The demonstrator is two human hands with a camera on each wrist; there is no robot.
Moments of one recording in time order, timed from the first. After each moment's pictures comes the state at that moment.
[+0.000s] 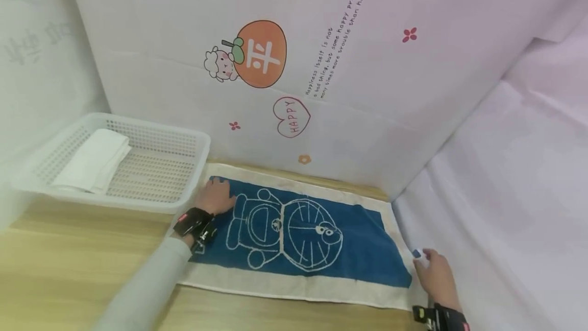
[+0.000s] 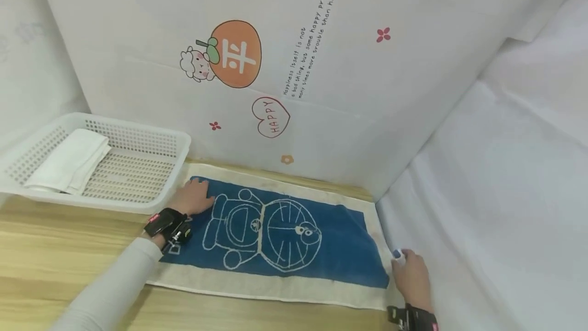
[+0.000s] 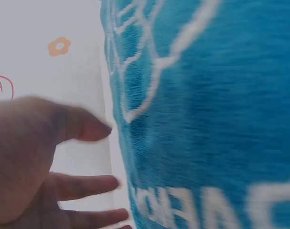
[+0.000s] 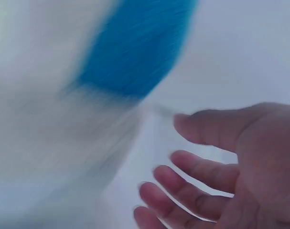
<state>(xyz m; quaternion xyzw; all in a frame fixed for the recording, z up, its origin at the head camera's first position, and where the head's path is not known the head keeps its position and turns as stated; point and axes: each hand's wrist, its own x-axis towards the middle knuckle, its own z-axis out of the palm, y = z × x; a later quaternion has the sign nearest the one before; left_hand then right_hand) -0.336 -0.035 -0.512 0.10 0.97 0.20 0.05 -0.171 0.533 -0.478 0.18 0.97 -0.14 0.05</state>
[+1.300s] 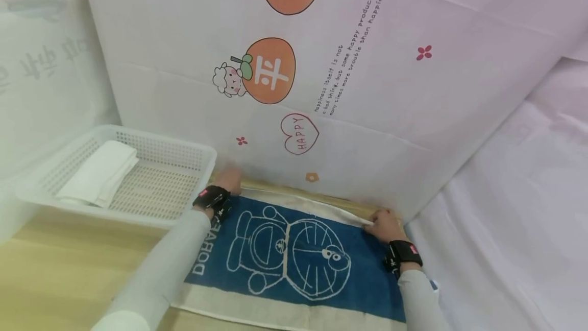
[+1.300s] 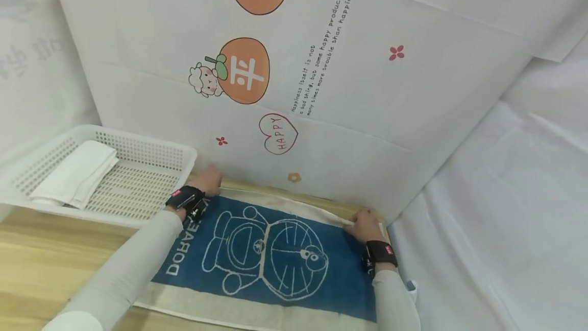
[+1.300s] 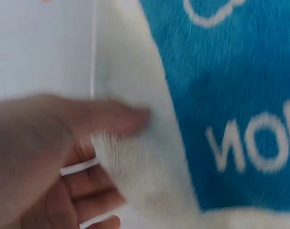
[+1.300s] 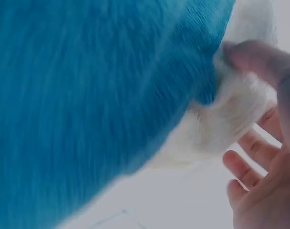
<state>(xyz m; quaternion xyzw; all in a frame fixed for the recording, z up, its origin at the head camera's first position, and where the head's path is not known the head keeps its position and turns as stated) -0.416 -0.029 -0.474 0.14 0.97 0.19 0.05 -0.370 0.489 -0.520 -0.15 0.98 -0.12 -0.06</state>
